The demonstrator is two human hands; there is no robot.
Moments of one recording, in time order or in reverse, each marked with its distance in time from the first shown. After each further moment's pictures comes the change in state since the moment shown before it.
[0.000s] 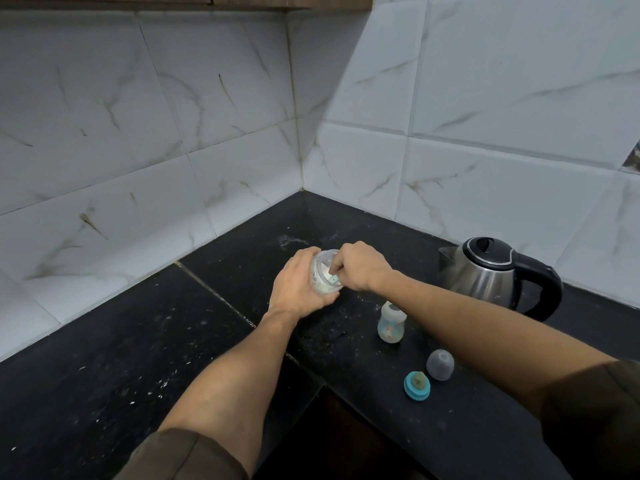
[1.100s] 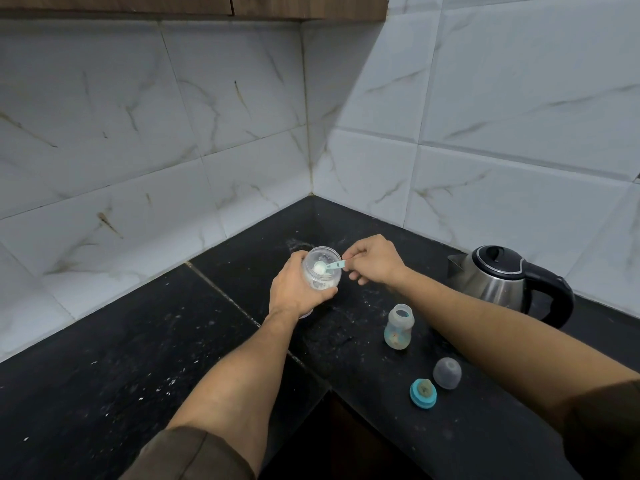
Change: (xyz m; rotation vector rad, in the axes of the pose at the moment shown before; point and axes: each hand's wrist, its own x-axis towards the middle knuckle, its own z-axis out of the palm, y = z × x) left_hand -0.001 -0.010 -0.009 -0.131 0.038 -0.263; right_hand -0.002 0.010 -0.010 0.697 0.119 0.208
